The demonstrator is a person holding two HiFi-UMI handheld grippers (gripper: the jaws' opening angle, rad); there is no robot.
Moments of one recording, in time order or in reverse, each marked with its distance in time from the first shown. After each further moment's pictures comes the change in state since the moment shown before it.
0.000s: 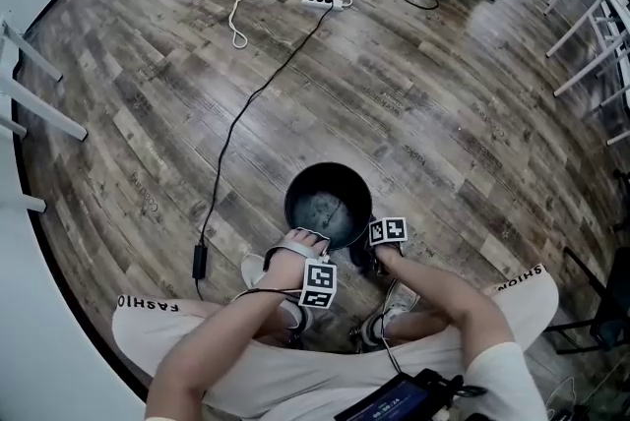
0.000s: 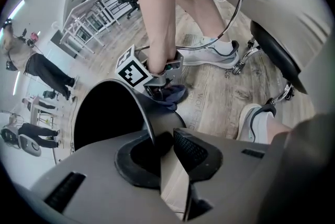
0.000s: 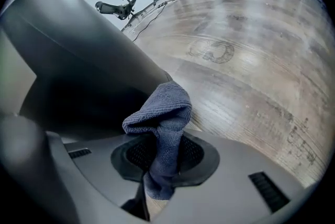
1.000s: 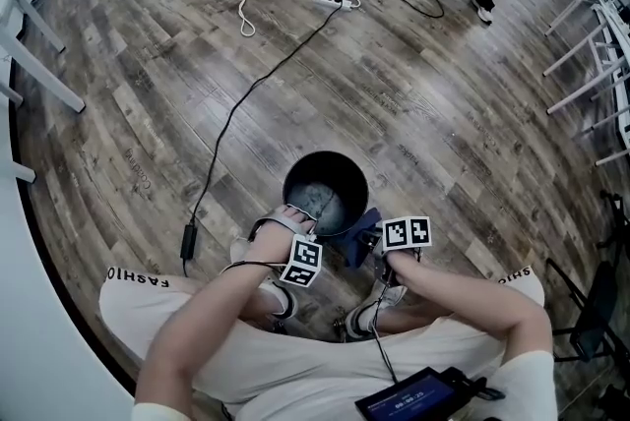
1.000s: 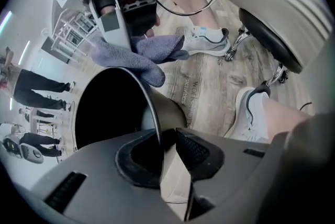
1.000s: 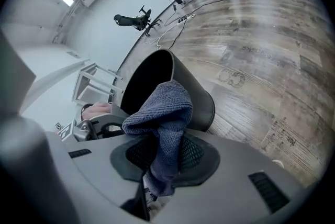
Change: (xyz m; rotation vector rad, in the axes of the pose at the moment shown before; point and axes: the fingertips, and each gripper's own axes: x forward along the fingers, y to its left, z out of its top) left arm -0.003 -0.003 -0.031 0.099 0.046 -0.019; right arm -0.155 0.123 0.014 -0.027 -0.052 0.194
